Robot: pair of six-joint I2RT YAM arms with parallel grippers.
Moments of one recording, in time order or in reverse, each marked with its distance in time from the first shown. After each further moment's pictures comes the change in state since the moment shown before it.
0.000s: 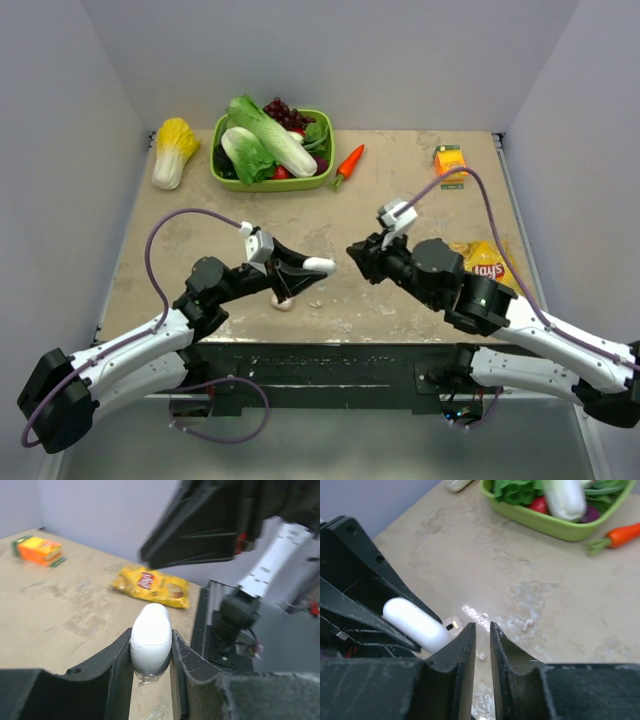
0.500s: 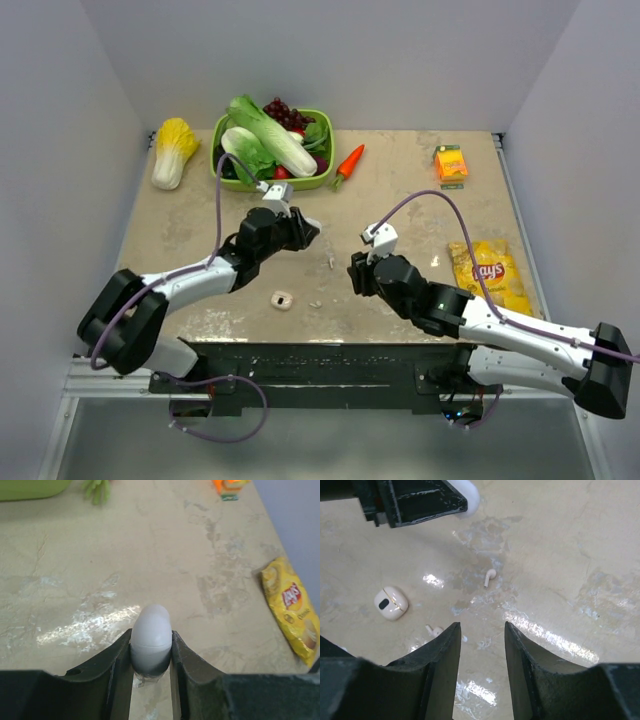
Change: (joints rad) left arm 0.142 0.520 0.274 -0.291 -0.494 -0.212; right arm -0.010 0.072 -0.268 0.121 0.217 0.105
